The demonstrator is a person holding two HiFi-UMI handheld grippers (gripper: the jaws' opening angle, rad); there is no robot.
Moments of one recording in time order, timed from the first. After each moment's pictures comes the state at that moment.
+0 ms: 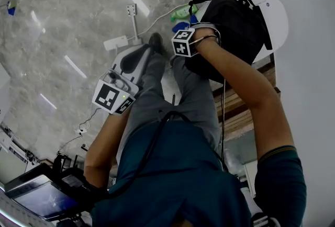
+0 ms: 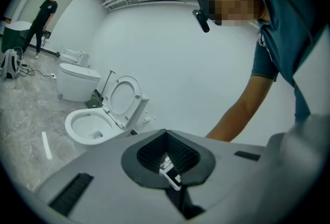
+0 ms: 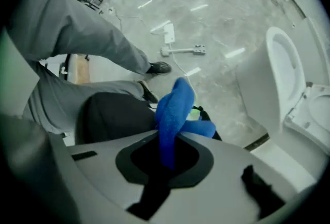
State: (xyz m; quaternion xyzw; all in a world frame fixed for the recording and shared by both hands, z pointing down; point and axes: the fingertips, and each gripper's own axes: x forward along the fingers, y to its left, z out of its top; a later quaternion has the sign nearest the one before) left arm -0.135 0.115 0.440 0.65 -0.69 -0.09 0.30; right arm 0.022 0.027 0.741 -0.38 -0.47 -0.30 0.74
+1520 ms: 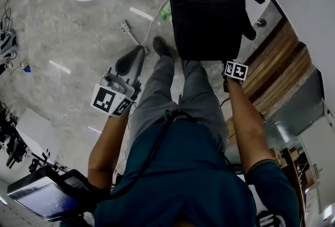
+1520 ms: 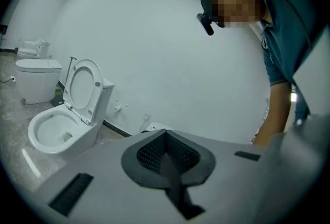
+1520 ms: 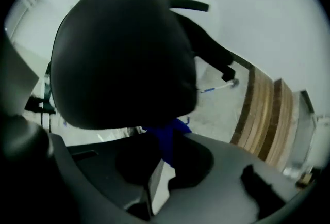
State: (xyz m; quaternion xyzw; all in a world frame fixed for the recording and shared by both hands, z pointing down) left arm -0.058 0.044 0.437 0.77 -0.56 0.00 0.31; right arm 0.368 0.072 0.761 0.36 -0.58 0.47 0.56
